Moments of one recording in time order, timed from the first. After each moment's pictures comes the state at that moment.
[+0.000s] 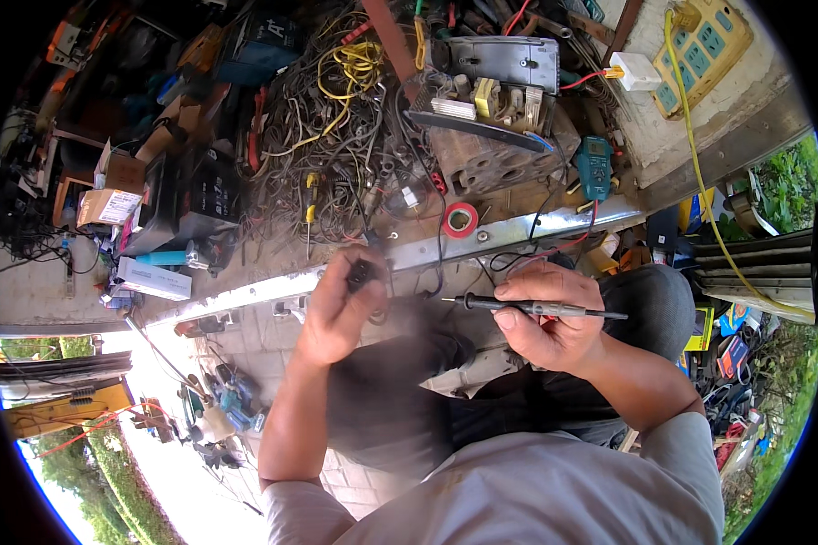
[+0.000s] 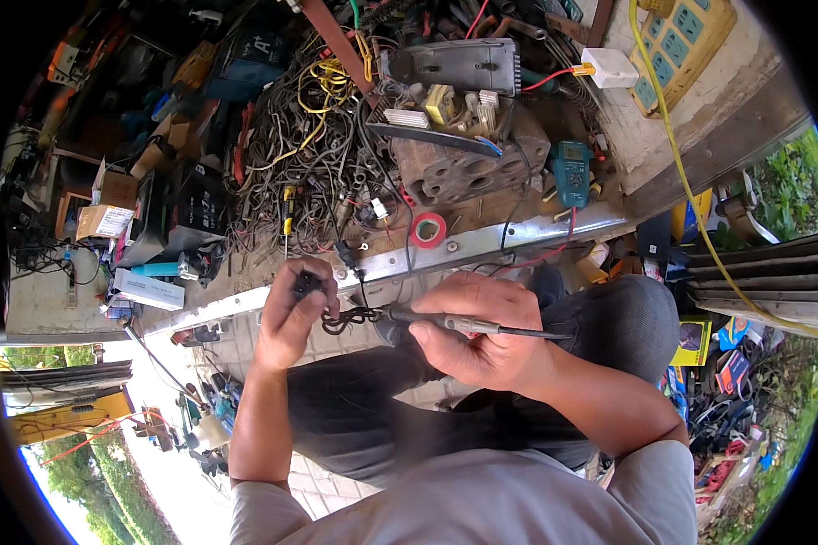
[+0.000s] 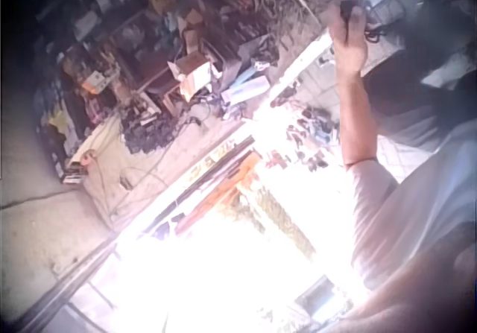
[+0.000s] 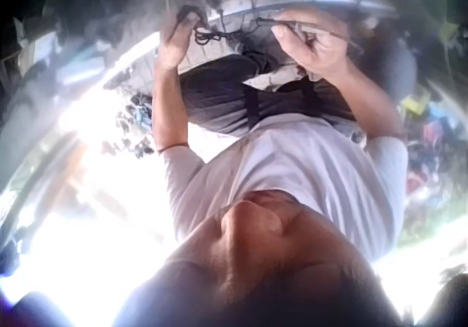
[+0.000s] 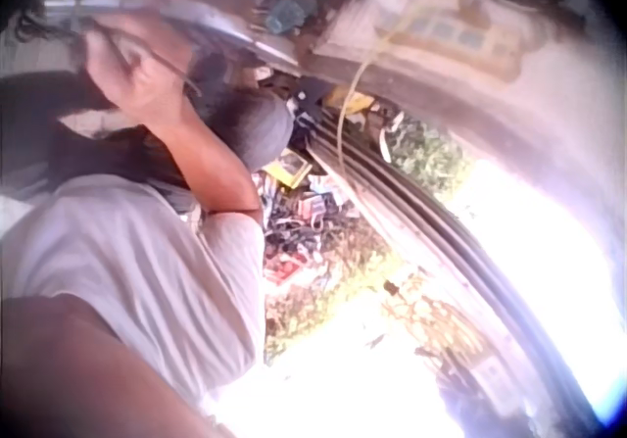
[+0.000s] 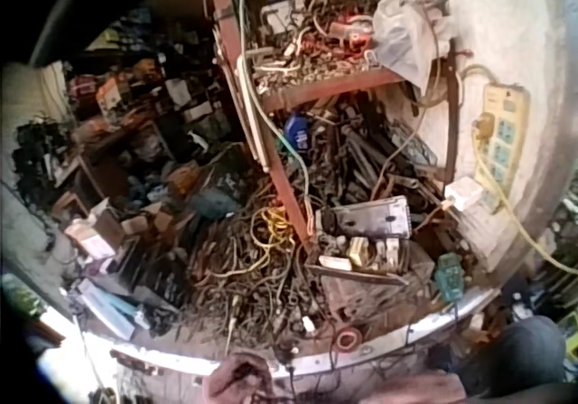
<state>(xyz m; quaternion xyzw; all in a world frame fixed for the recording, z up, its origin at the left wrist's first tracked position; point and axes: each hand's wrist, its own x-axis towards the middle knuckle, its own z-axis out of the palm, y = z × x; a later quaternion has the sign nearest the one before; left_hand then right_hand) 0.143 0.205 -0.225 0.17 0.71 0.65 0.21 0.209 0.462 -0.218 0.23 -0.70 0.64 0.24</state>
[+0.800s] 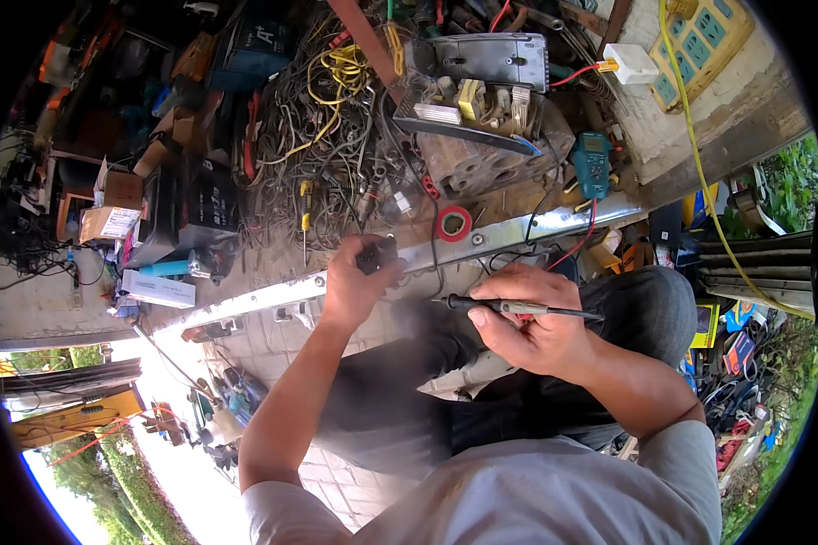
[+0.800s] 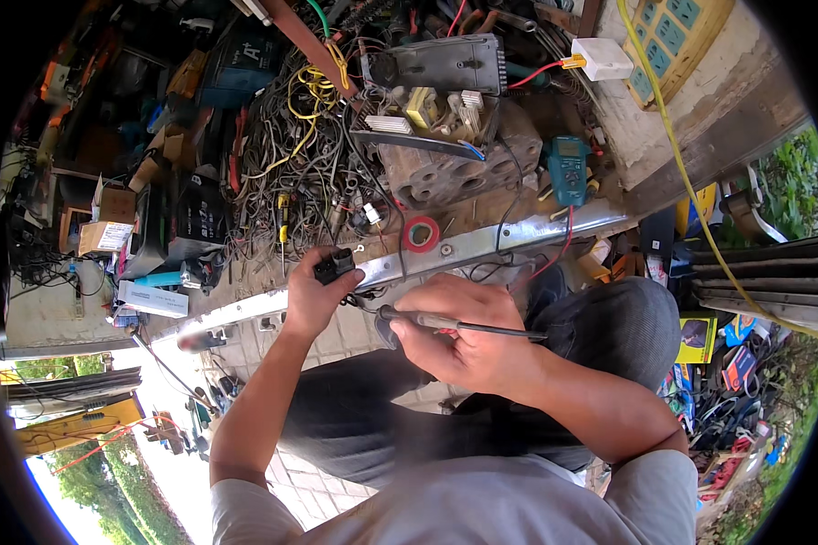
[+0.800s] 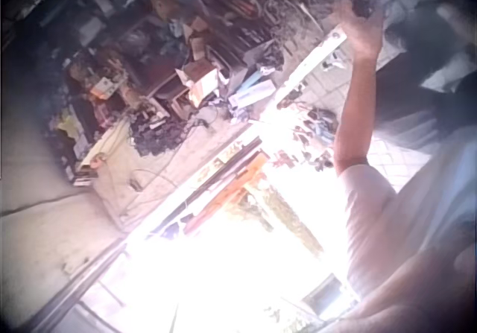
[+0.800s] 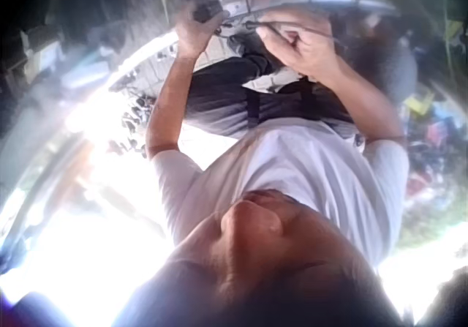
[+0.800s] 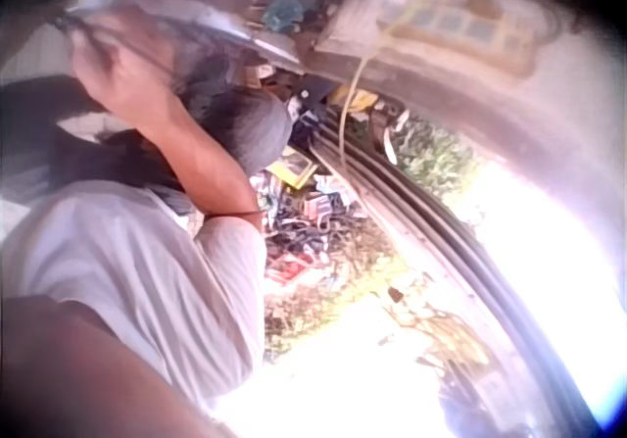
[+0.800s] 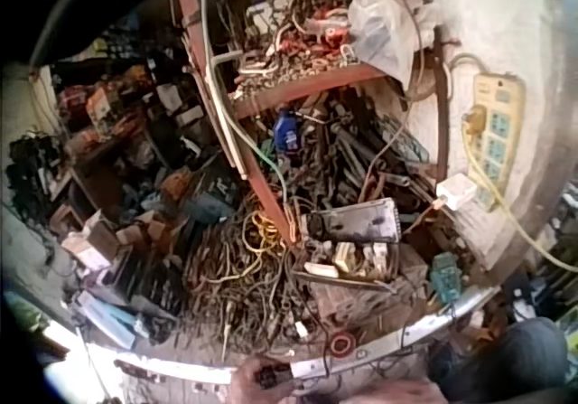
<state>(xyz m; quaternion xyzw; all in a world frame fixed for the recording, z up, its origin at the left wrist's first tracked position) 0.112 0.232 -0.279 0.05 0.87 0.48 0.12 0.205 0.465 -0.222 0.18 -0.74 0.63 0.17</state>
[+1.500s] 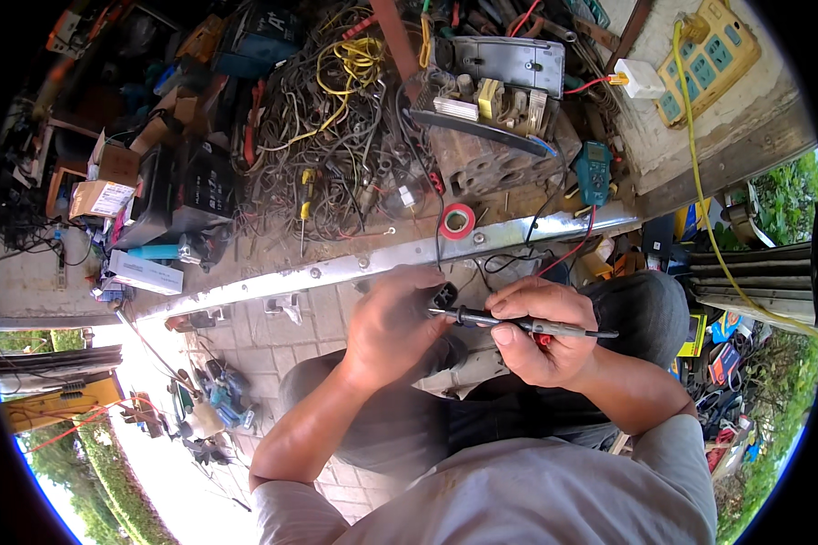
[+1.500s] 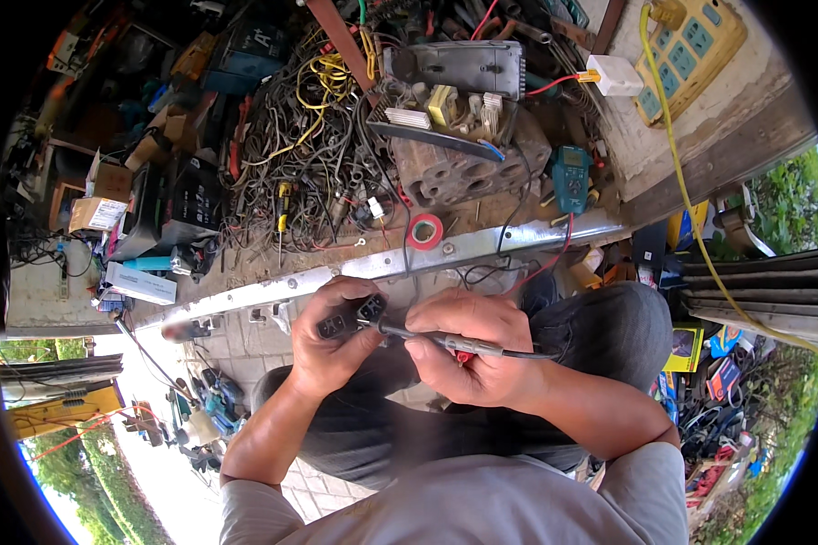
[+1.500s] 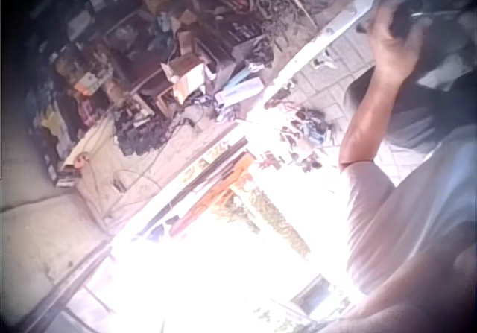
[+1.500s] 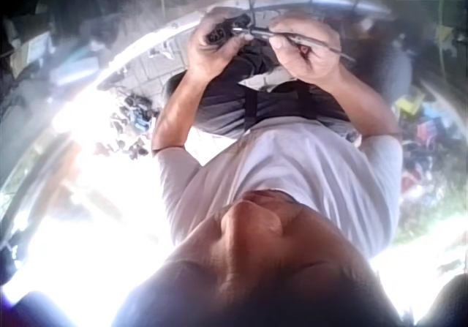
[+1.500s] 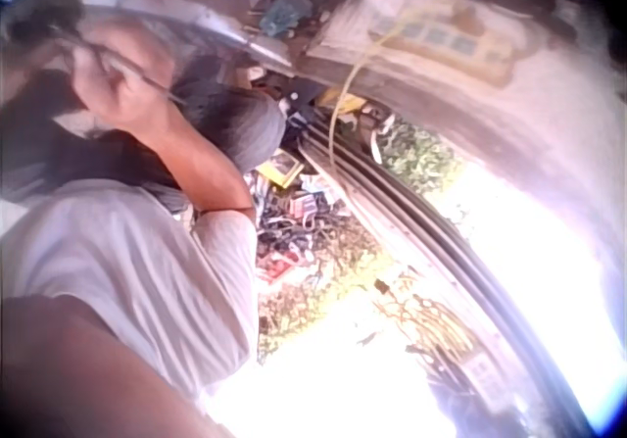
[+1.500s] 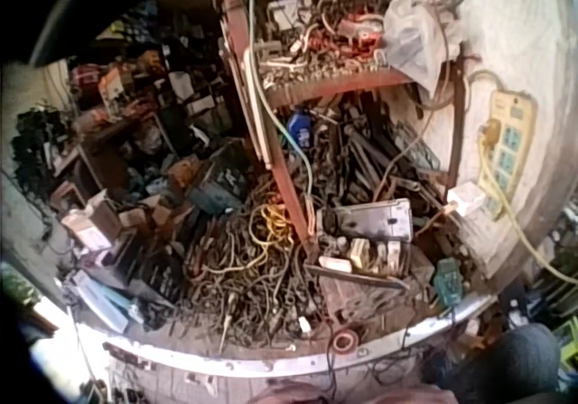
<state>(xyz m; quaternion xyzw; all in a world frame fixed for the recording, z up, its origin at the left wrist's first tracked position) 0.178 0.252 -0.231 0.23 0.77 0.58 0.08 0.215 0.454 -0.217 0.22 -0.70 0.65 0.21</state>
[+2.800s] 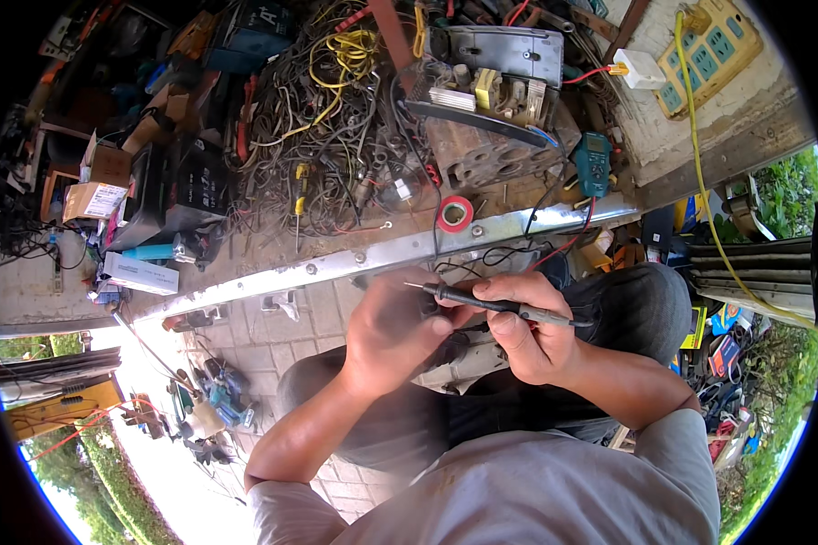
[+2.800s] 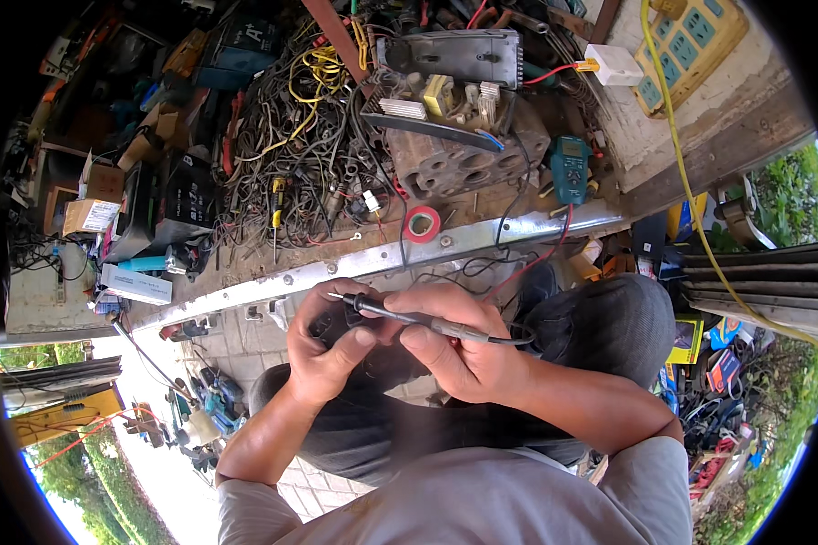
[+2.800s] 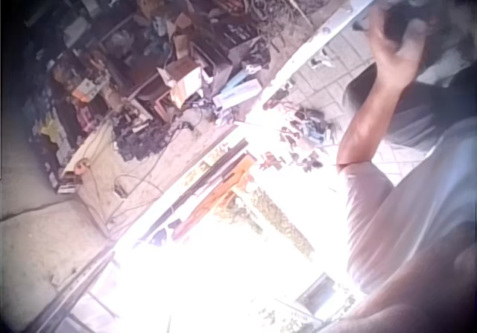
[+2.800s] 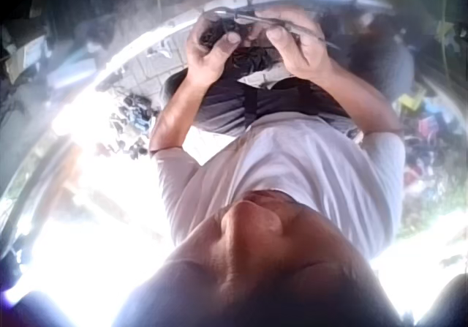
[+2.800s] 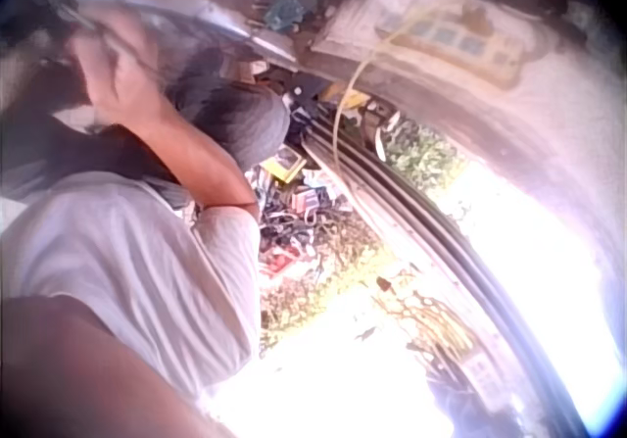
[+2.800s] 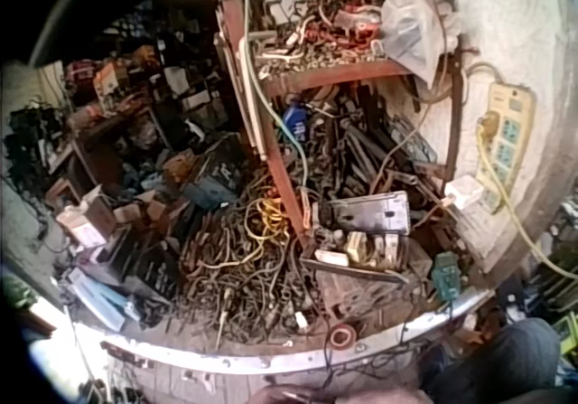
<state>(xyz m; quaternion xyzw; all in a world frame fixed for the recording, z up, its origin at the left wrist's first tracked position) 0.185 0.254 -0.223 0.19 0.65 0.72 0.16 0.218 0.442 -0.236 0.20 -0.65 0.72 0.11</state>
